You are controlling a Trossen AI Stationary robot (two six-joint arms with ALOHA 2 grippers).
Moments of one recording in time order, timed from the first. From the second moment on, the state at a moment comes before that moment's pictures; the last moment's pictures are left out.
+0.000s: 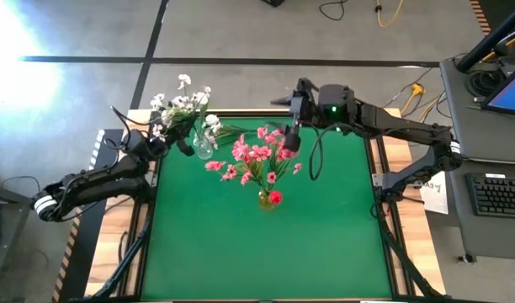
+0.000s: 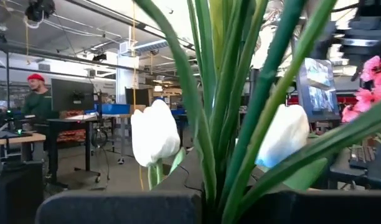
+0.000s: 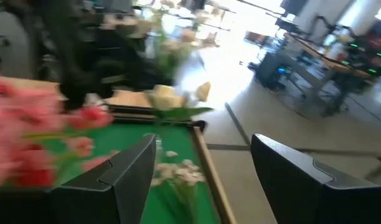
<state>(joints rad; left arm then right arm) 0.72 0.73 0.18 0.91 0.11 -0.03 -0.22 1.43 1.54 -0.34 0.08 -0.31</state>
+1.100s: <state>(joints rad) 0.73 0.90 0.03 1.17 0.06 -0.10 -0.57 1.43 1.46 -0.32 -0.06 -0.15</state>
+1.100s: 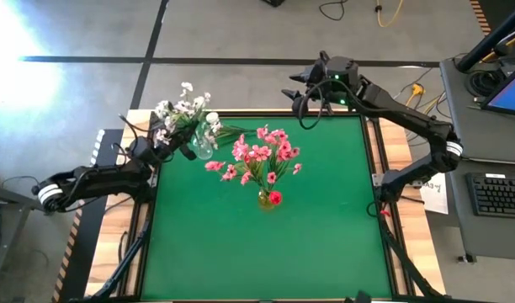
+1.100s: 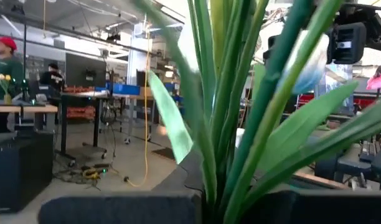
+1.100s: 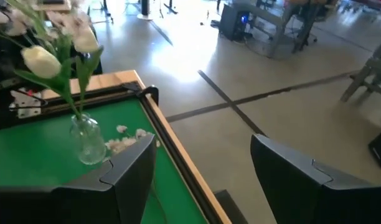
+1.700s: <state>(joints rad) 0.73 0.93 0.02 1.18 0.06 -0.14 -0.61 1.43 1.25 -0.21 -0.16 -0.06</state>
